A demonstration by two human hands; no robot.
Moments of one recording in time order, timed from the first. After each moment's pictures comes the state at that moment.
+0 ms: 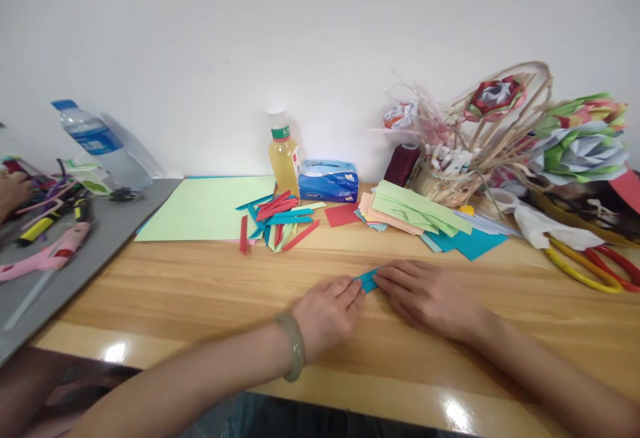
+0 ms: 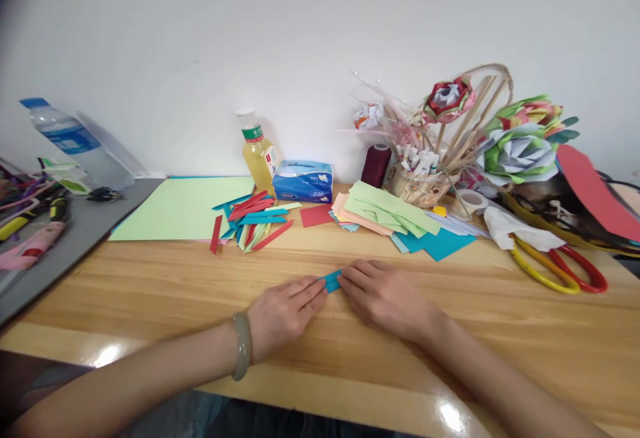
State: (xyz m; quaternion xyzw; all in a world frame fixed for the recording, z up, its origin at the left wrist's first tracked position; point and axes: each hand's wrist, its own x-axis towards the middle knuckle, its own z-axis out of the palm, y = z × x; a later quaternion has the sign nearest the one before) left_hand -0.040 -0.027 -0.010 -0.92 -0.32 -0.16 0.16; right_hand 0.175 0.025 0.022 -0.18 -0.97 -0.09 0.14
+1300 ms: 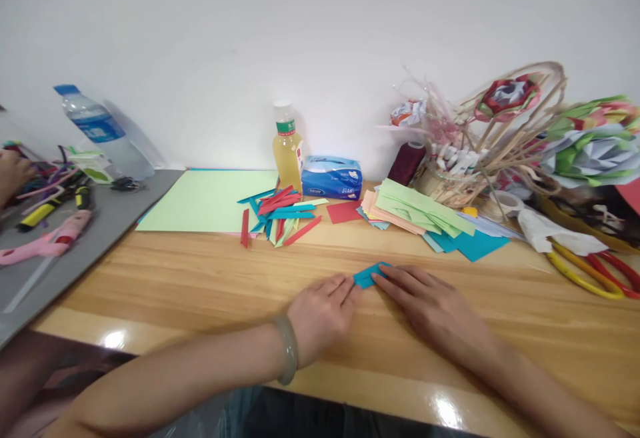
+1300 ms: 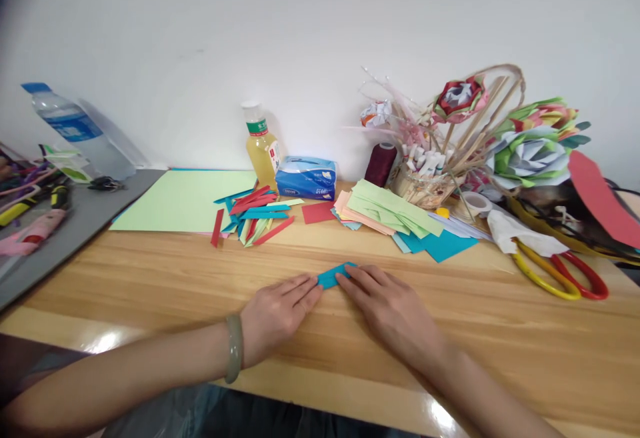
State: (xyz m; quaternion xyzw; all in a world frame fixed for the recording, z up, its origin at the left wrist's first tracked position) left_hand -0.045 -0.036 -0.015 -0.90 -0.35 -0.18 0.20; right_hand 0.184 0.003 0.014 -0.27 -0.95 -0.10 0.12
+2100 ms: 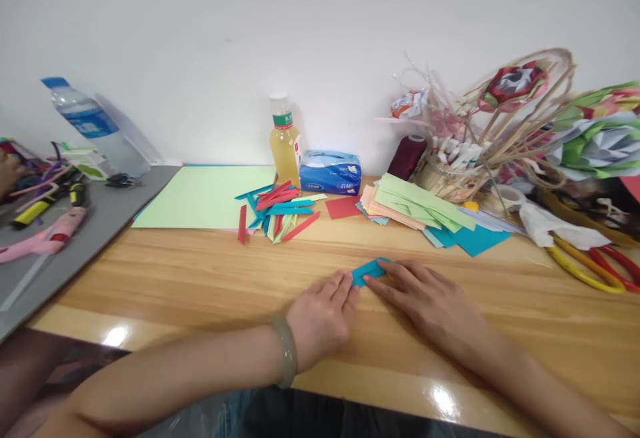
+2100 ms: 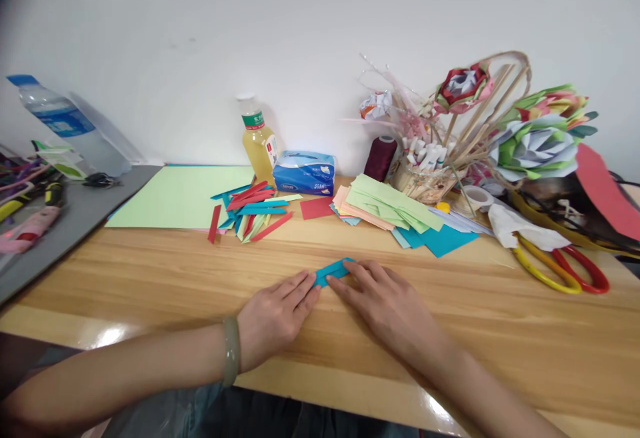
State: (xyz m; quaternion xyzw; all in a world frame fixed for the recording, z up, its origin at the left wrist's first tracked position) left_hand -0.040 -0.044 -0.015 -0.90 -0.36 -0.15 0.22; right_hand 0.185 -0.001 0.010 -0.29 -0.95 -0.10 0.07
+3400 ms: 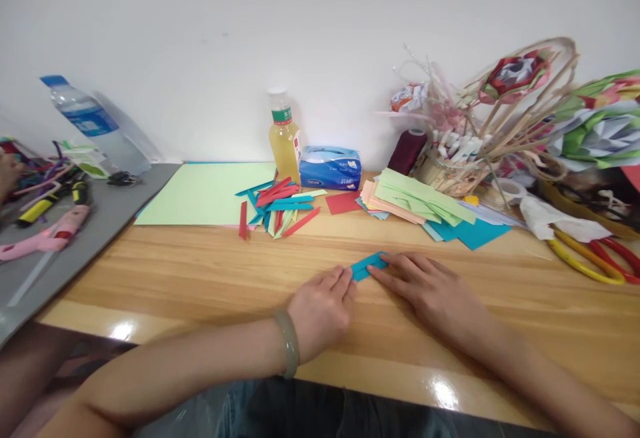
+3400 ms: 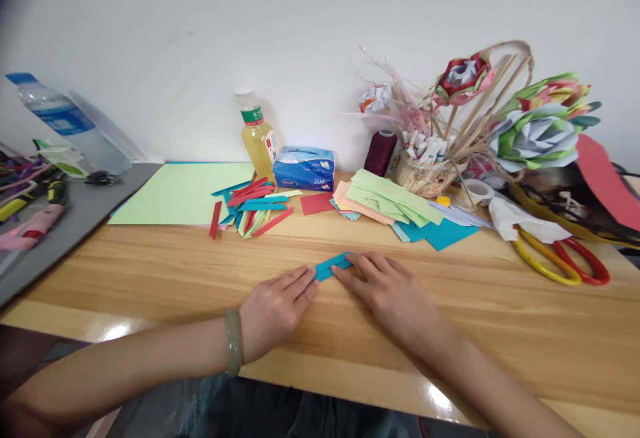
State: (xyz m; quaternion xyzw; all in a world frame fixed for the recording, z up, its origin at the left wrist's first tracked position) left_hand -0.040 -0.044 -0.011 -0.90 -0.36 -0.16 0.20; right_hand 0.187 0.004 0.013 -0.31 -0.95 -0.05 0.06
